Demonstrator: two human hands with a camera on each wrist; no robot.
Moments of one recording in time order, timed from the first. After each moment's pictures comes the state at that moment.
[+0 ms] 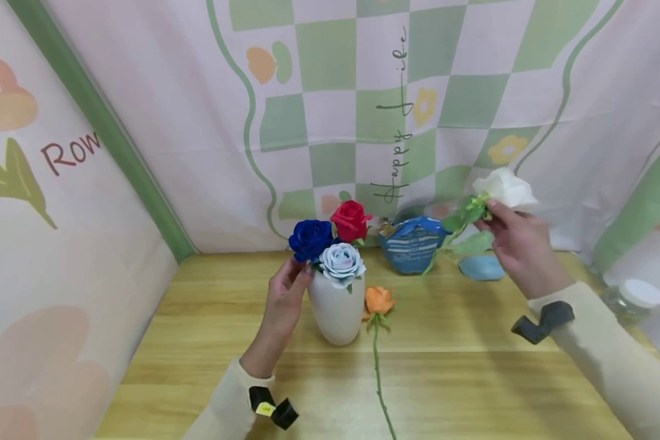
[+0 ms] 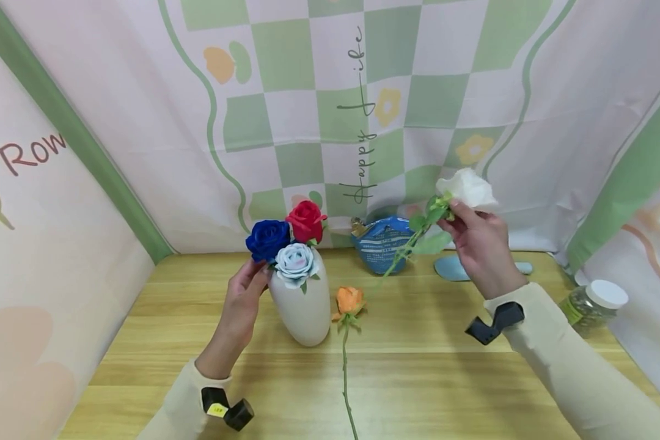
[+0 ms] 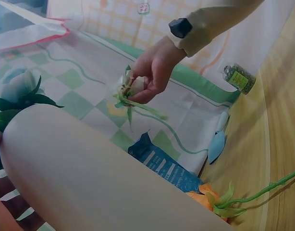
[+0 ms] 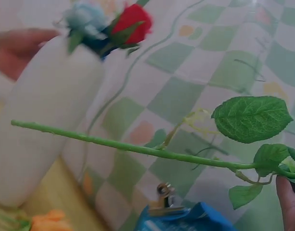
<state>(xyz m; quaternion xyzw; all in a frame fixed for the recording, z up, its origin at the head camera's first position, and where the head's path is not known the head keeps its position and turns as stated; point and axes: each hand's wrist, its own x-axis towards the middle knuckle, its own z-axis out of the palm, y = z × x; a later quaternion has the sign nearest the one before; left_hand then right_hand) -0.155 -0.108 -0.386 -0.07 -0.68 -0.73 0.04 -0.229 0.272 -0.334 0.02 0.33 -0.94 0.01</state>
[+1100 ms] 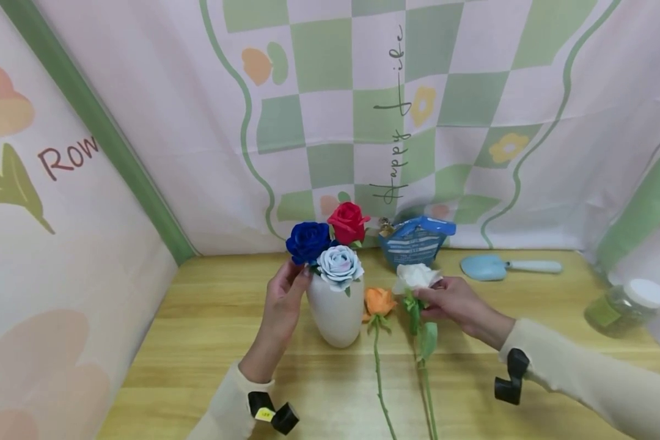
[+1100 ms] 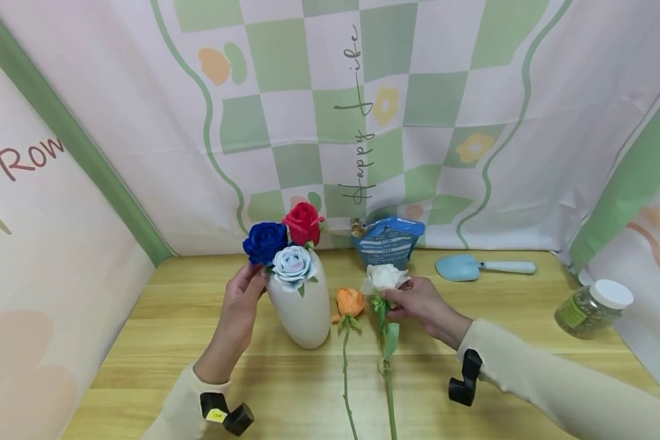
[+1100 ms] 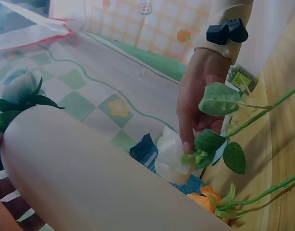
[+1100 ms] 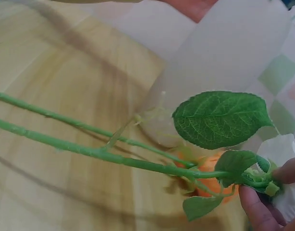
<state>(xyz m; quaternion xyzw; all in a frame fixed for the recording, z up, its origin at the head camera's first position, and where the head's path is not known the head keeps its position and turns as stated) -0.155 -0.106 -0.386 -0.07 -0.67 -0.74 0.05 -0.193 0.209 -0.419 0.05 0.76 -0.61 0.21</state>
